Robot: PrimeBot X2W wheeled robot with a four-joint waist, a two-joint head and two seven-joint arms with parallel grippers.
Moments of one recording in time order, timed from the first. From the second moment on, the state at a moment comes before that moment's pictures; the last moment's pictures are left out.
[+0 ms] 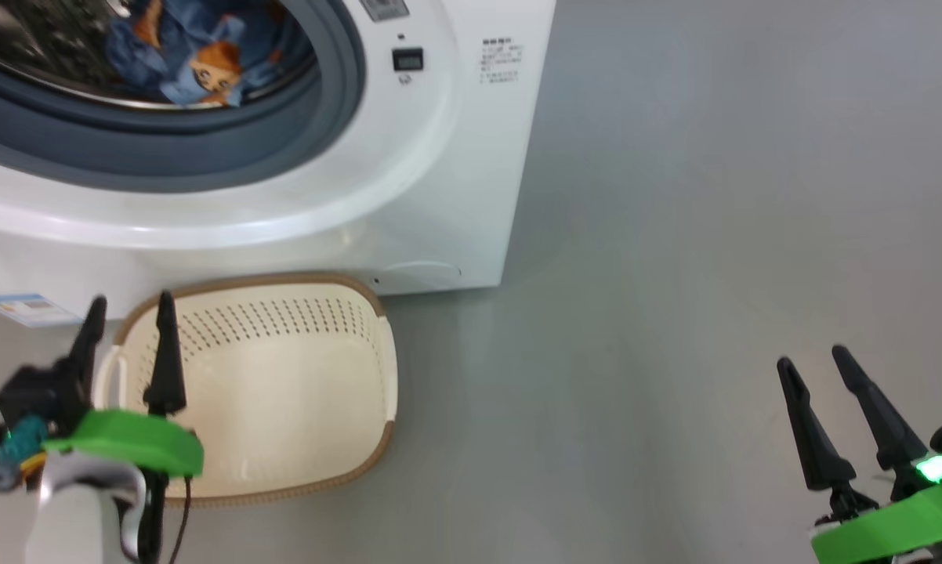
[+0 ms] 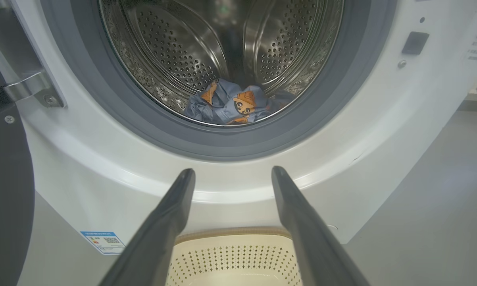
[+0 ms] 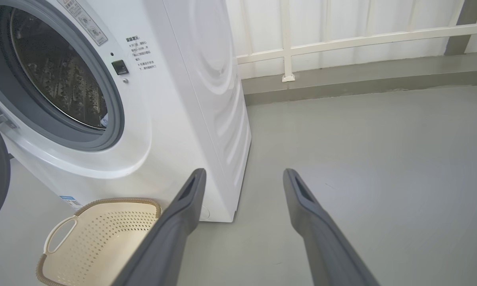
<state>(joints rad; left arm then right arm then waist) -0.37 0.04 0.18 0.39 -0.06 -0.09 -0.26 -0.01 -0.32 0.07 0.02 0.51 0.13 -0.26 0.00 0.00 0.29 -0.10</state>
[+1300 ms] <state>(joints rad) 0.02 0.04 0.18 0.20 -0.08 -0.10 -0.26 0.19 -0.32 0.02 0.03 0.51 0.13 -0.26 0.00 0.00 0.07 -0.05</state>
